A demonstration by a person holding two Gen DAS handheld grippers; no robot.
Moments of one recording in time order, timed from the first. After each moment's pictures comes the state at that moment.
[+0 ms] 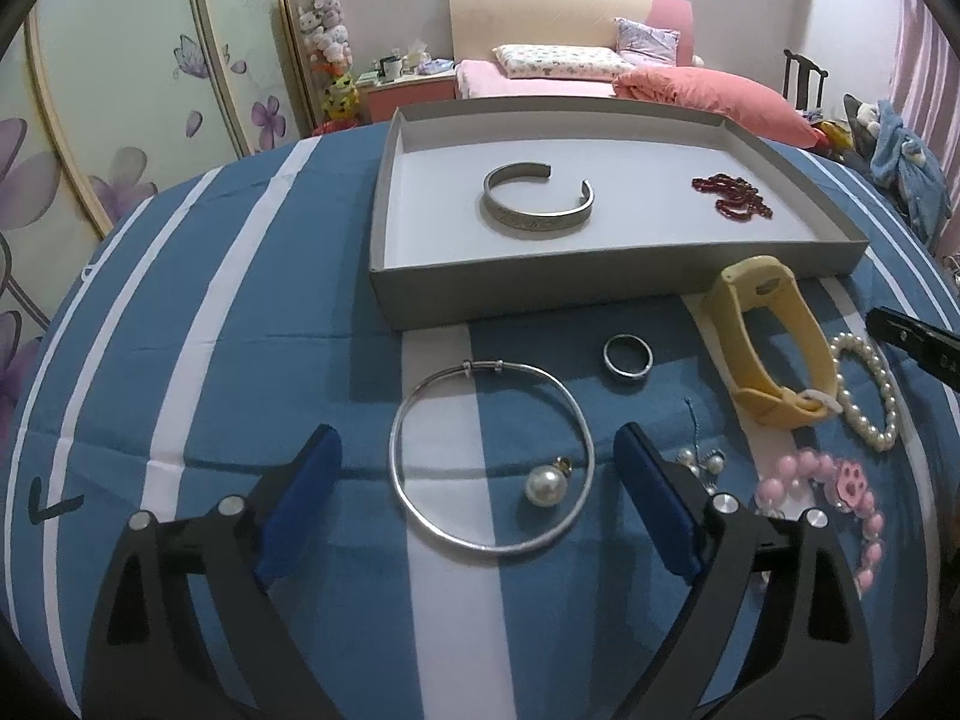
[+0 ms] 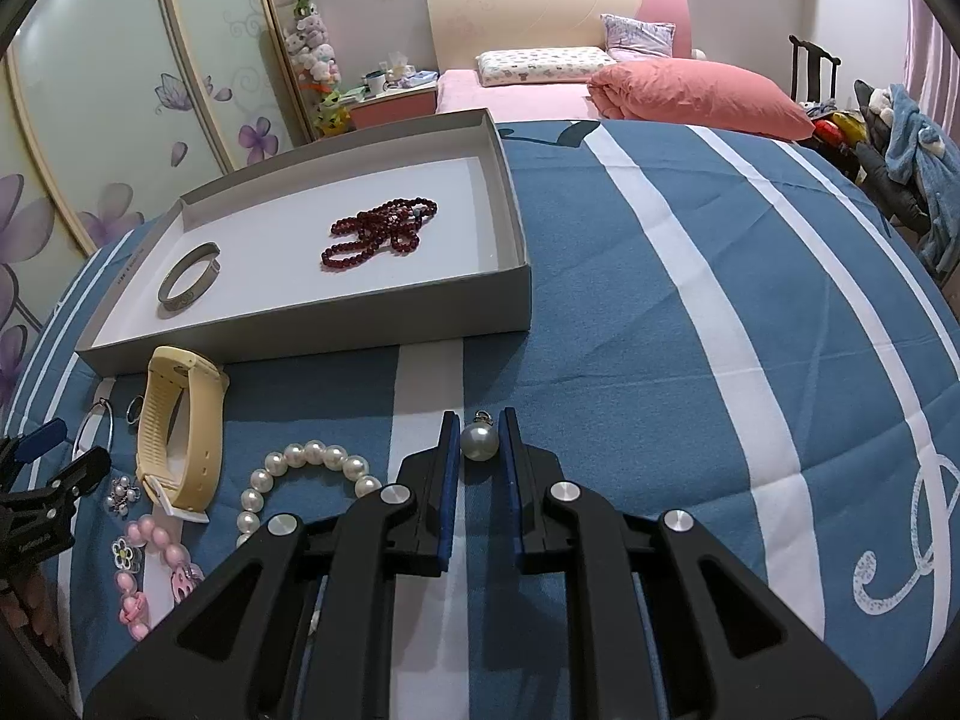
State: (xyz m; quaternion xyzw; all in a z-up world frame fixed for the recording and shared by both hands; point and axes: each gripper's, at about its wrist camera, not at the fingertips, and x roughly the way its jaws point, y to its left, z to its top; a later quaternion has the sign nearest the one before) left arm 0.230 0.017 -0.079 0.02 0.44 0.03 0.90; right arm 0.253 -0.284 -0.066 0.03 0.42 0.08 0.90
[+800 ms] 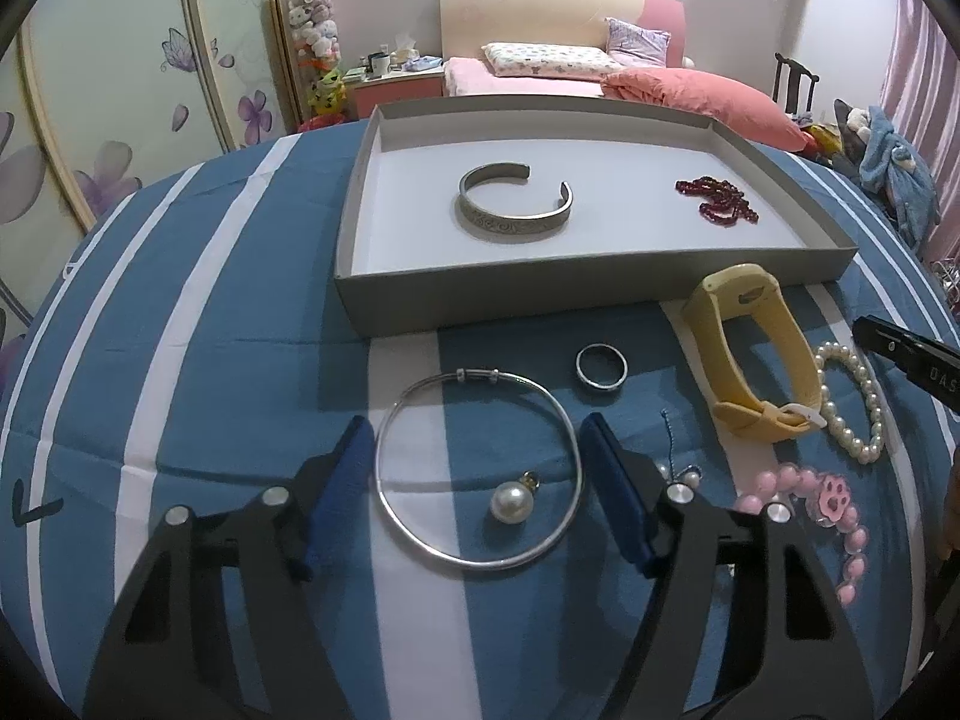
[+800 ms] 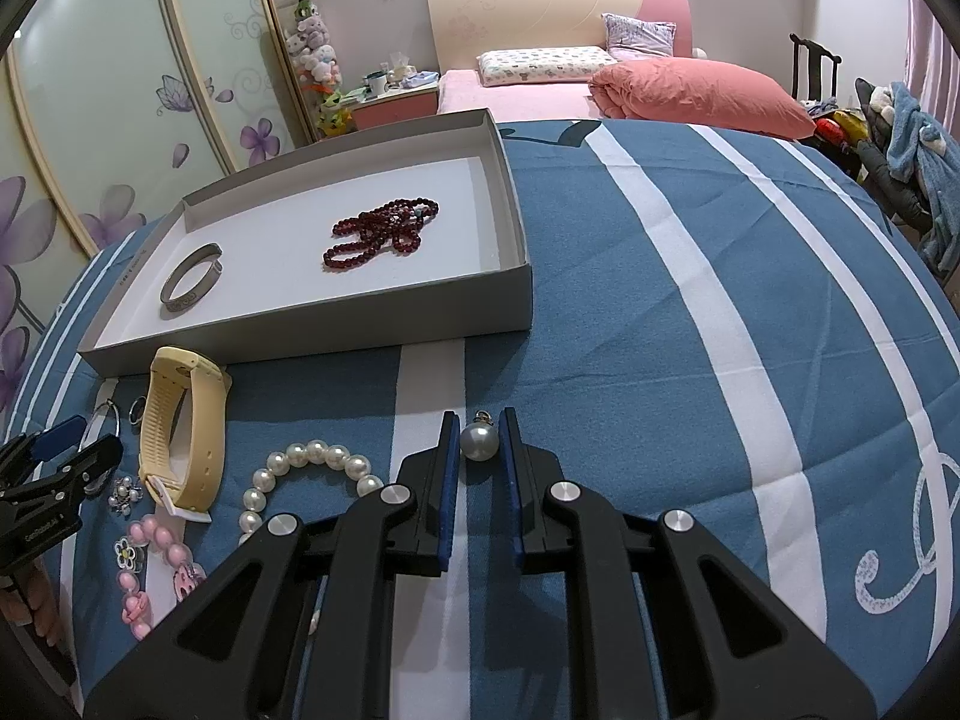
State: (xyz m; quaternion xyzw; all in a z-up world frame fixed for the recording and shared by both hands) left arm 0.231 0.009 -0.078 0.00 0.44 0.01 0.90; right arm 0.253 -0.286 -0.065 0.04 0.42 0.08 0.90
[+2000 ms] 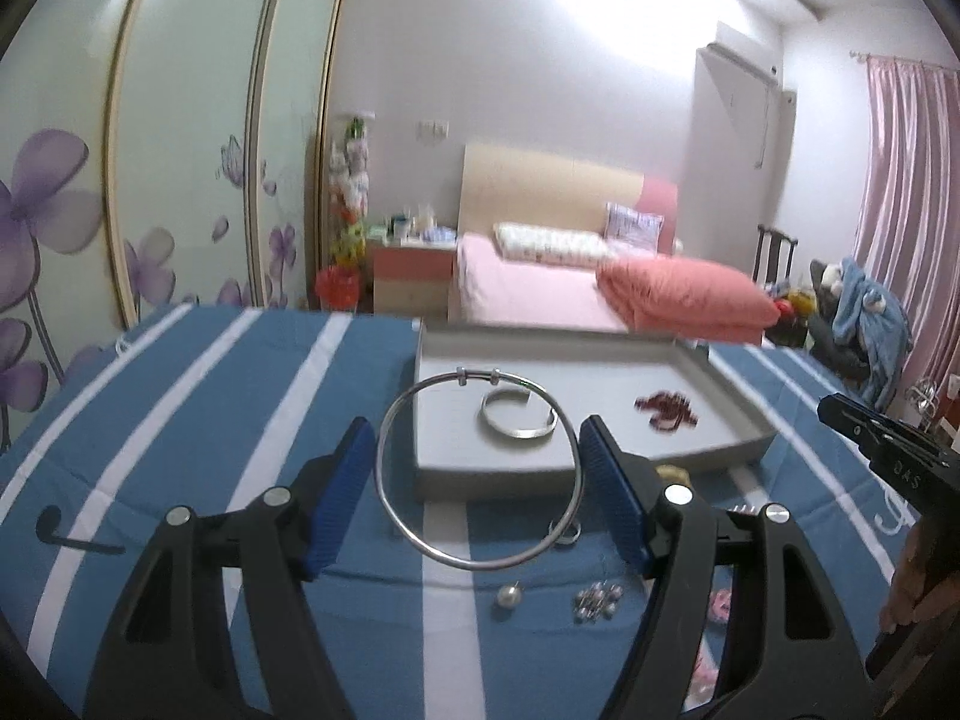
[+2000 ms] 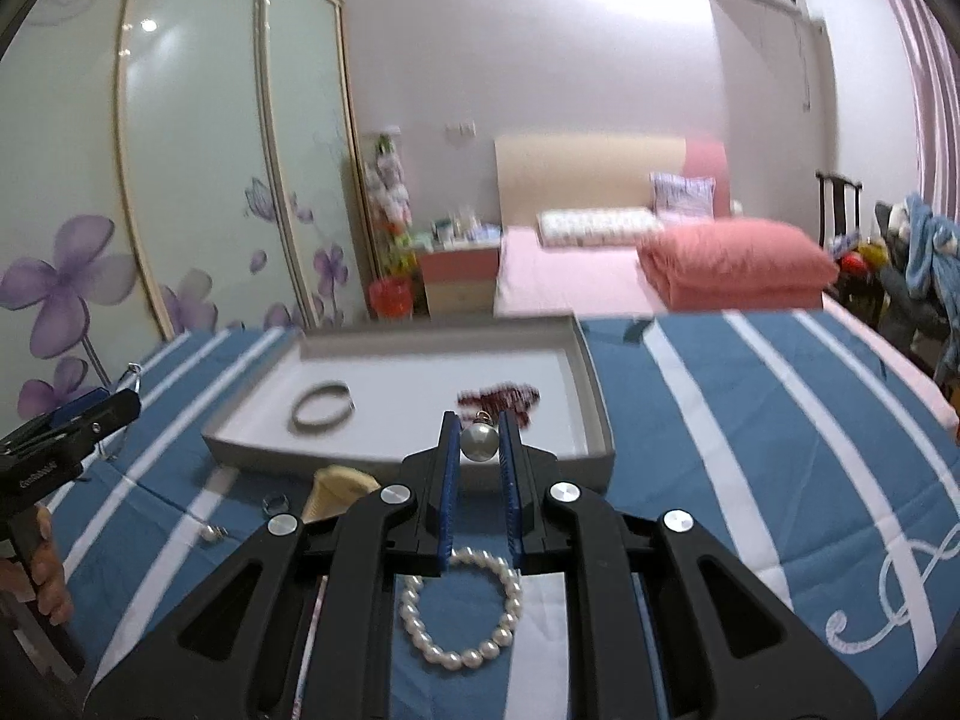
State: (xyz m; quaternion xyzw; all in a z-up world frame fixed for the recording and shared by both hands) left arm 0.175 0.028 0.007 -0.05 0.22 0.02 0.97; right arm 0.196 -0.254 0.009 0.03 0.22 0.15 0.96
